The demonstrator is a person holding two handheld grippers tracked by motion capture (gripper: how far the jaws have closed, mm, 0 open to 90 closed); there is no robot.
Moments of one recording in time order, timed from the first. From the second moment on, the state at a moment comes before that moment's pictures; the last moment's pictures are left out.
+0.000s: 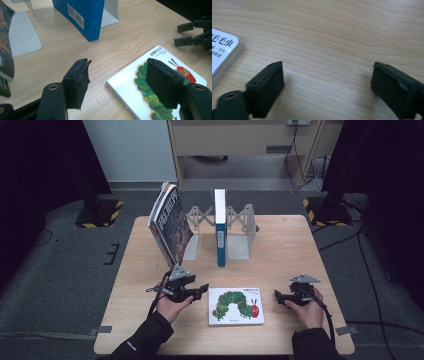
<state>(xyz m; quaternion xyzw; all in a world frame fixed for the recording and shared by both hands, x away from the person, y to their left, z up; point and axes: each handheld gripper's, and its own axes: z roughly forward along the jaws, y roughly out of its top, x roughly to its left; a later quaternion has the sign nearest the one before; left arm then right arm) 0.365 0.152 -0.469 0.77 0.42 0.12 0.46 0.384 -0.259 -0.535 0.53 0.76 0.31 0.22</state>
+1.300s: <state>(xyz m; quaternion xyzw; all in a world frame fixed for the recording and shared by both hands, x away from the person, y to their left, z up) 0.355 0.122 -0.529 0.82 0.40 0.07 0.40 0.356 -0.207 -0.515 0.49 0.77 0.39 0.12</state>
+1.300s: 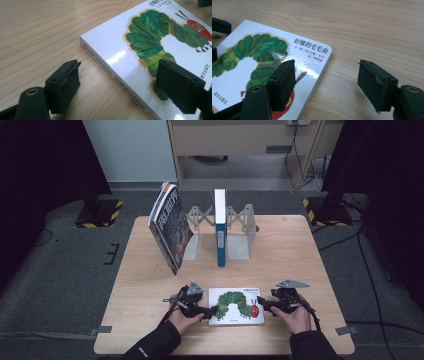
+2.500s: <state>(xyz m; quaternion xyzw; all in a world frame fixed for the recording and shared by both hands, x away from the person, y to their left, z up) 0.353 0.120 -0.536 0.82 0.39 0.08 0.41 0.350 -0.188 -0.526 0.49 0.77 0.40 0.07</state>
